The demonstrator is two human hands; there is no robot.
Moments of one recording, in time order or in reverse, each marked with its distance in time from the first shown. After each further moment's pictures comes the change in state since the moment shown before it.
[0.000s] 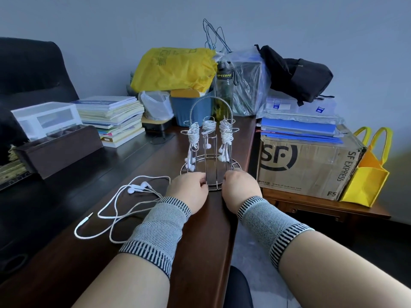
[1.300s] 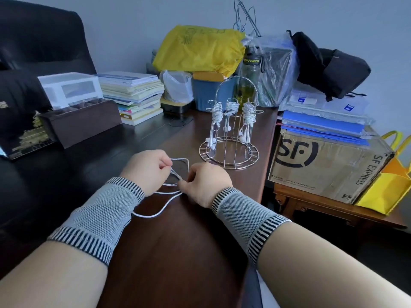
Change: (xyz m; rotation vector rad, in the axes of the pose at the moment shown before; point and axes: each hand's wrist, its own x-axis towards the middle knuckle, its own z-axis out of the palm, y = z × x) left_hand -0.025 -0.101 -0.055 -0.131 0.142 -0.164; right_hand -0.022 -0.094 0.020 0.198 -0.138 -0.201
